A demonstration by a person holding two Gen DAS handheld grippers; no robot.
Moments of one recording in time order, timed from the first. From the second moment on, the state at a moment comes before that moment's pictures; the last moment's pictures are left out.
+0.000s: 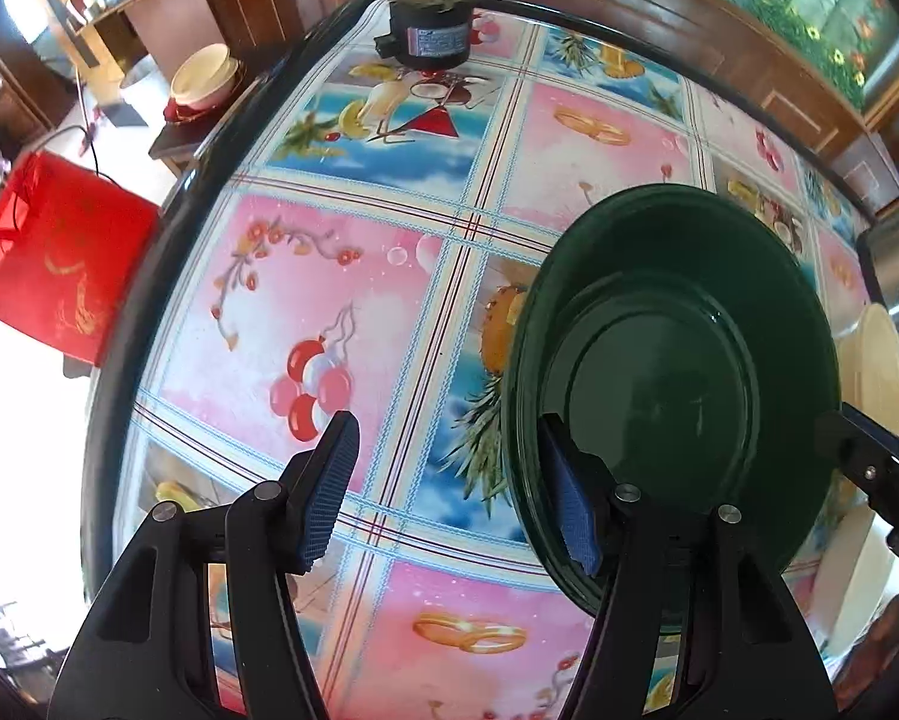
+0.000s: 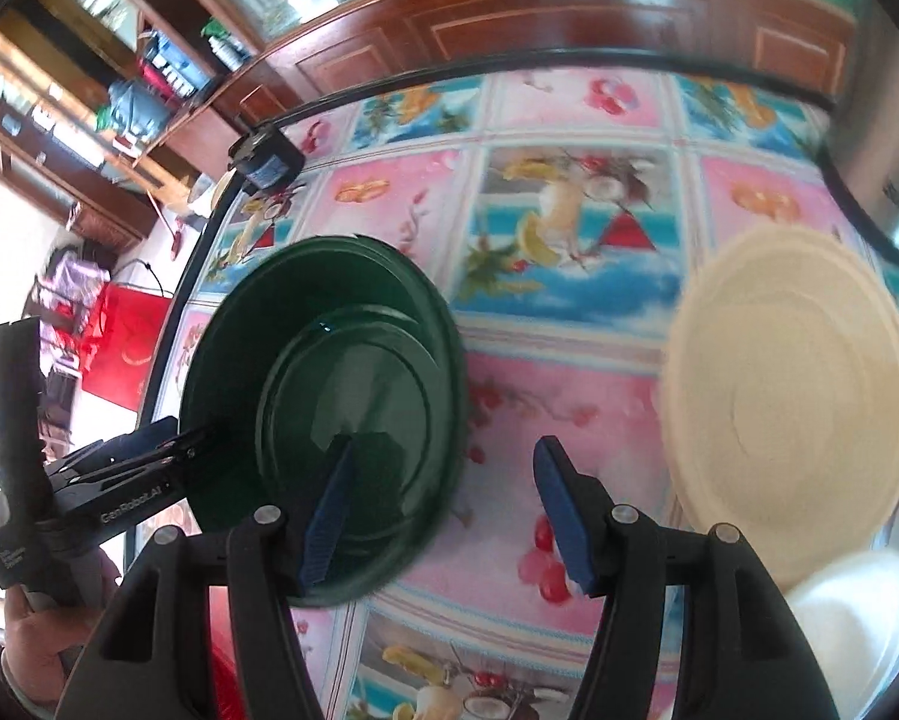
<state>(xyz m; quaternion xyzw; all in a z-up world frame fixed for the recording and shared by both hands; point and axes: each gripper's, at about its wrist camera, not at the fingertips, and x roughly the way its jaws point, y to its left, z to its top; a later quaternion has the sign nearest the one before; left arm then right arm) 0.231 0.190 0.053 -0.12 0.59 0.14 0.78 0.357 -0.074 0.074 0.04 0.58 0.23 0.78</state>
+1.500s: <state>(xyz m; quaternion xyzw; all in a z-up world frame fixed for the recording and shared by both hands) 0.138 0.141 0.100 -0.08 0.52 0.16 0.84 0.289 -0.072 0.099 -0.03 0.56 0.27 0.79</state>
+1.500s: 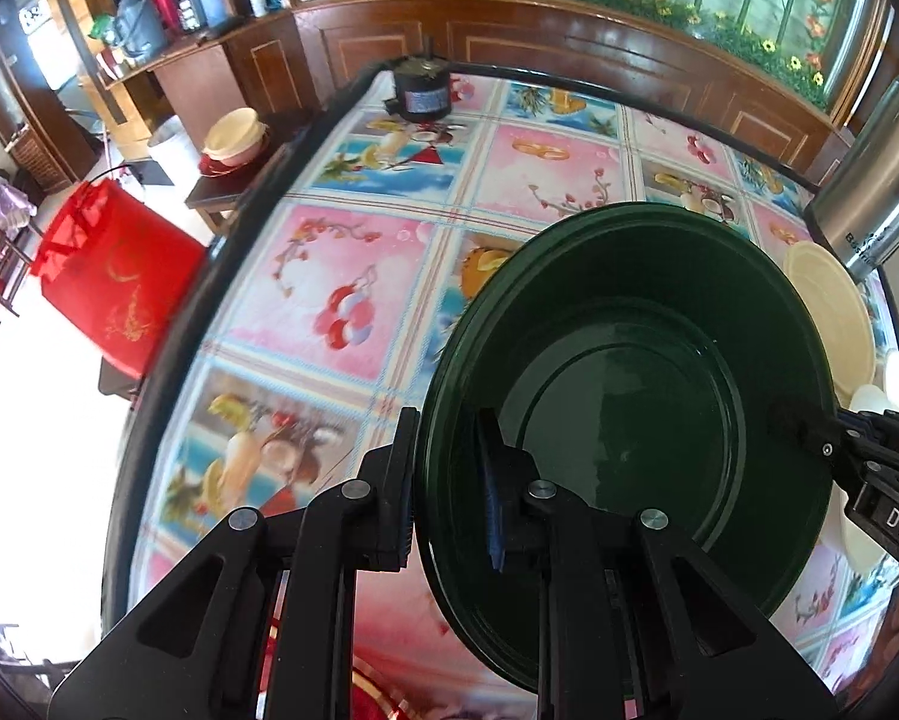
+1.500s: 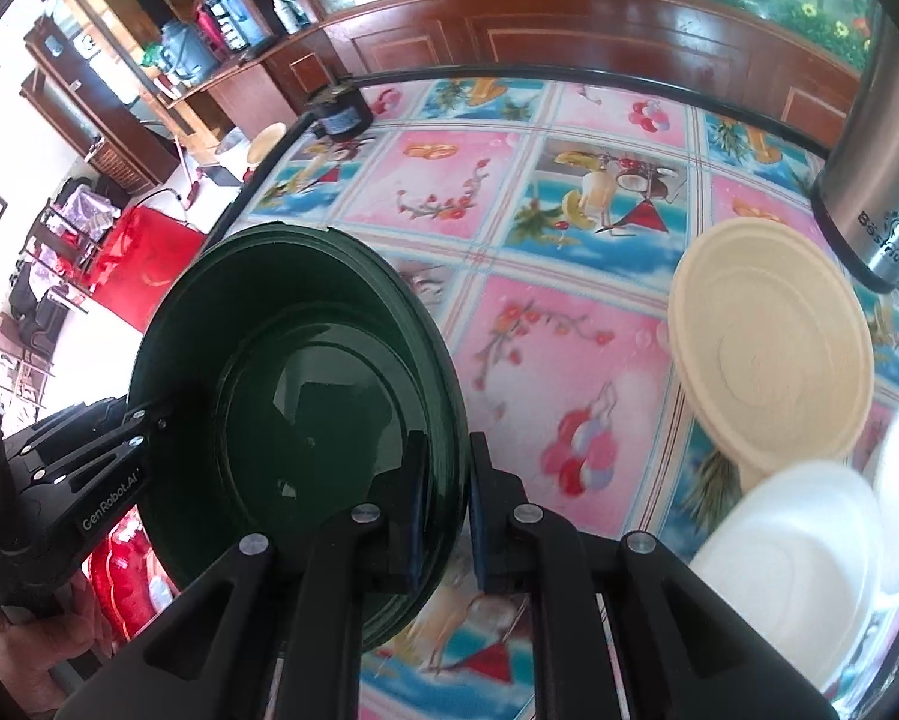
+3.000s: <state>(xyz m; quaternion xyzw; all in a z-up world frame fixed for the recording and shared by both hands) -0.079 0.241 0.074 -0.13 0.54 0.26 0.79 0.111 0.063 0.078 -0.14 0.59 0.38 0.70</state>
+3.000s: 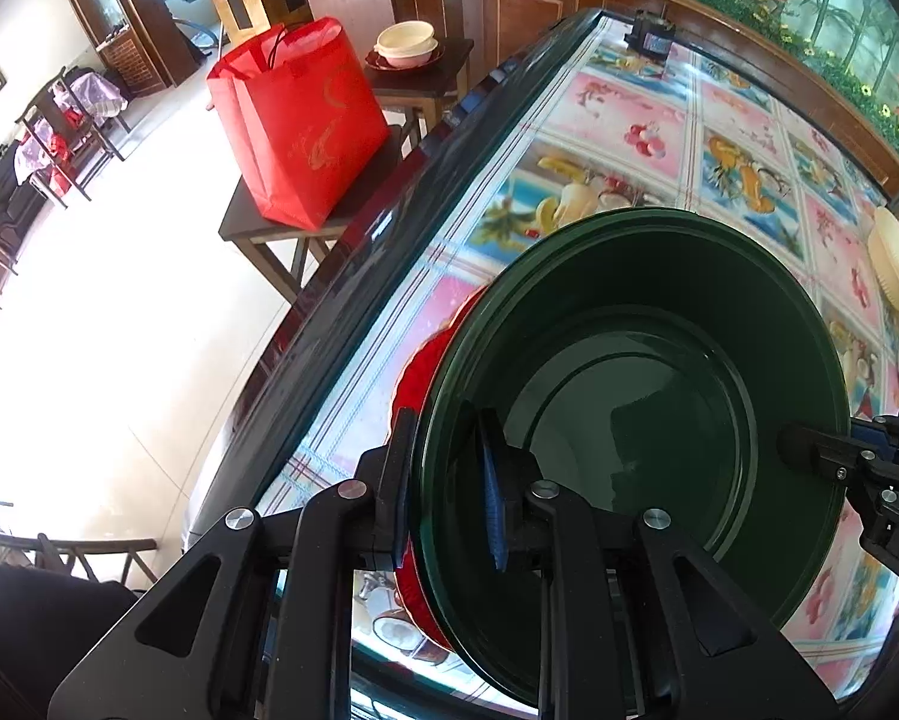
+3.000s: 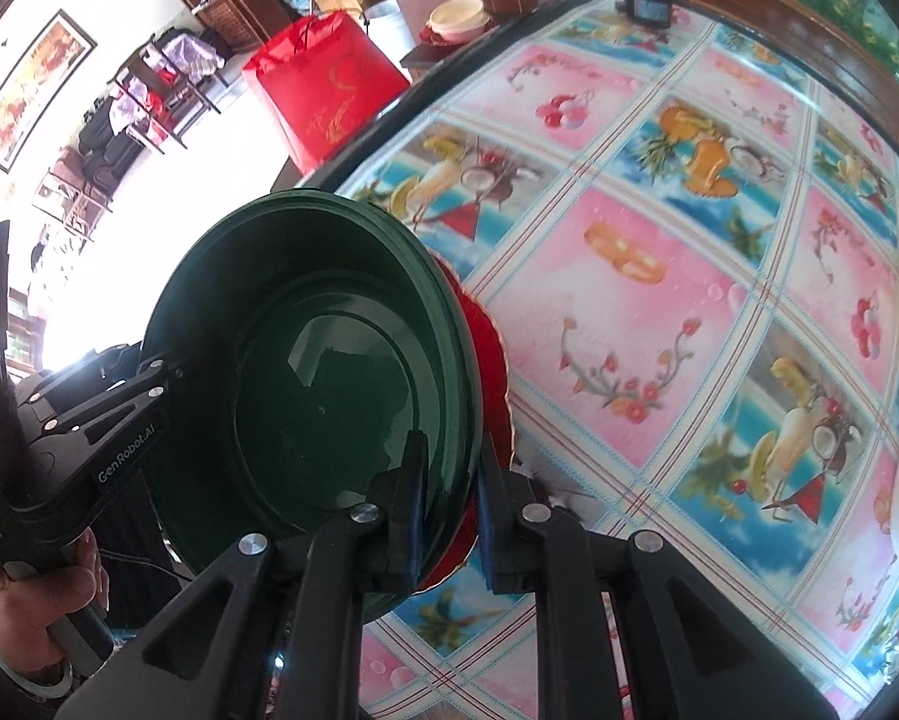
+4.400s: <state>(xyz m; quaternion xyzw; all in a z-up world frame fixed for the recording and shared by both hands) -0.064 0.221 0.118 -0.10 0.48 0.25 0.84 0.112 0.050 0.100 -0.11 0.57 0.39 0.72</state>
